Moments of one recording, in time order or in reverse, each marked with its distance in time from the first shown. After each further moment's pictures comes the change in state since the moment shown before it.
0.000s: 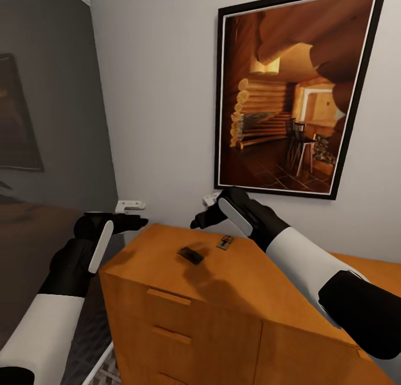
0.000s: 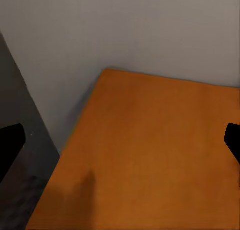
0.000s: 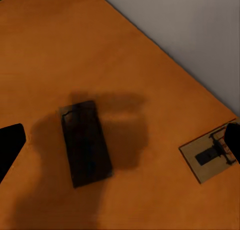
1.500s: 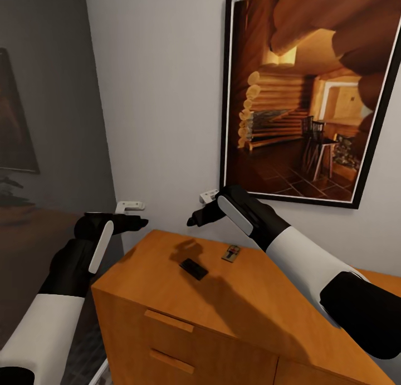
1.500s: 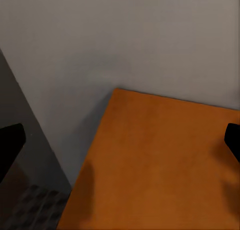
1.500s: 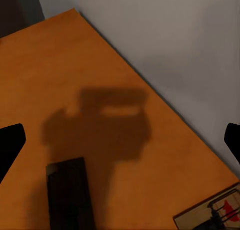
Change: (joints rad) left arm 0.000 0.001 0.000 0.008 0.002 -0.001 0.000; right arm 0.000 -0.001 -0.005 -0.045 -0.004 0.000 0.012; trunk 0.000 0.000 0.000
